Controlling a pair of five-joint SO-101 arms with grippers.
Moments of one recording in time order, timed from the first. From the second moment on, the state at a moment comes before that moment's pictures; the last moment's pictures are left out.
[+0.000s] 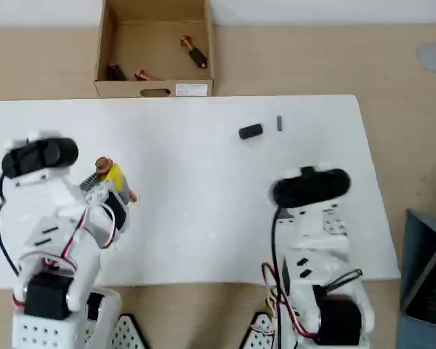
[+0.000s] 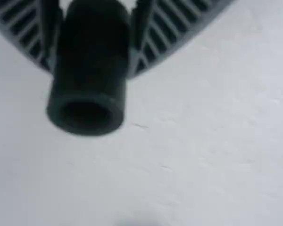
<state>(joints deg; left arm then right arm) 4.1 -89.6 64.7 57.7 15.0 -4.7 -103.6 70.5 75.7 0.5</state>
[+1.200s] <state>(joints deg) 22.8 -103.7 68.6 47.9 29.7 -43.3 -103.6 82.9 55.8 0.5</state>
